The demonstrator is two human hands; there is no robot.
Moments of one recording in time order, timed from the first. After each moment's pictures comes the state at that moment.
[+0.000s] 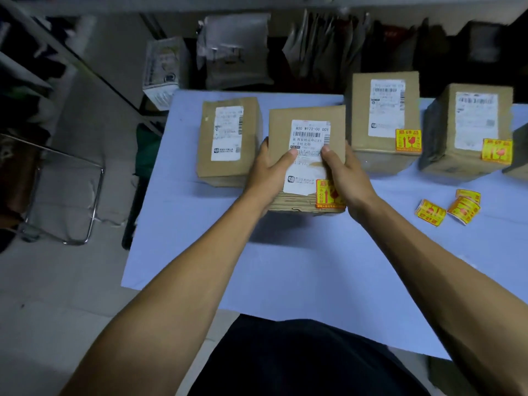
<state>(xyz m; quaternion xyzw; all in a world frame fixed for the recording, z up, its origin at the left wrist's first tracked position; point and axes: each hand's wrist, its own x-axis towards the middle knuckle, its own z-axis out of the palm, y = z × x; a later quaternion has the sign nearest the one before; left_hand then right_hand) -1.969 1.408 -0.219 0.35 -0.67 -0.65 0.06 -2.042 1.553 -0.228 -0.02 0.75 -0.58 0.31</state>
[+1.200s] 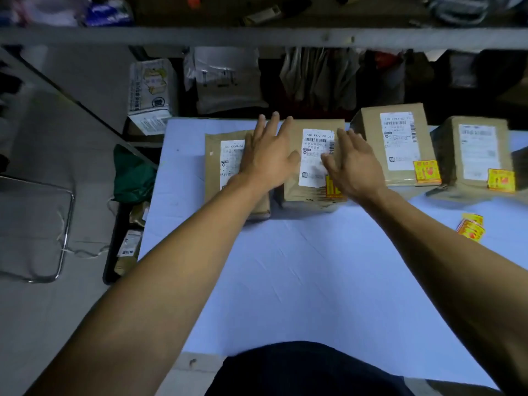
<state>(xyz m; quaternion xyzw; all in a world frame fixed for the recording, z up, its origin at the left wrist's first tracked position) -2.047 1.302 -0.188 0.13 -0.97 -0.21 -0.07 -2.106 1.479 -0.212 -0.21 0.95 -0.20 0.12</state>
